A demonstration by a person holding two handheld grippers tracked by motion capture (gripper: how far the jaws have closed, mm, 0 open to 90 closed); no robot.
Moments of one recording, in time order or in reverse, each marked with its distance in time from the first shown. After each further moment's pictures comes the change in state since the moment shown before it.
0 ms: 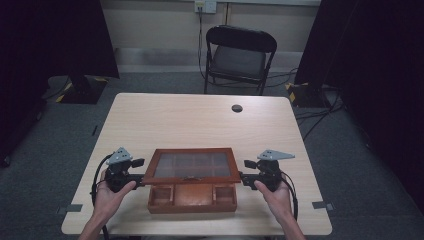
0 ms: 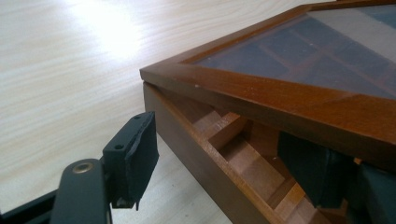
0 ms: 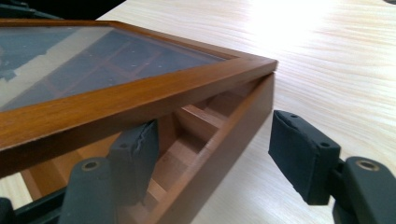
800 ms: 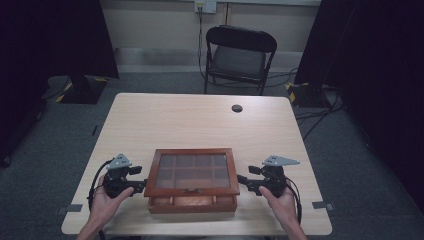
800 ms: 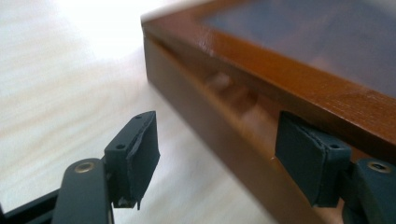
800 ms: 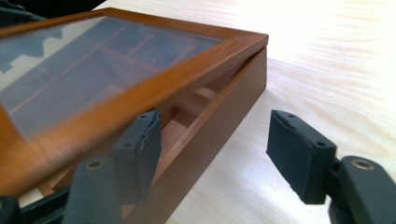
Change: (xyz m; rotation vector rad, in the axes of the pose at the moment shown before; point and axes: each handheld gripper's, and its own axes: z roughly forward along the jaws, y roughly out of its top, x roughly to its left) left arm 0.003 -0.022 -0.002 0.079 0.007 0.014; right arm -0.004 -0.018 -0.010 0.023 -0.012 0.015
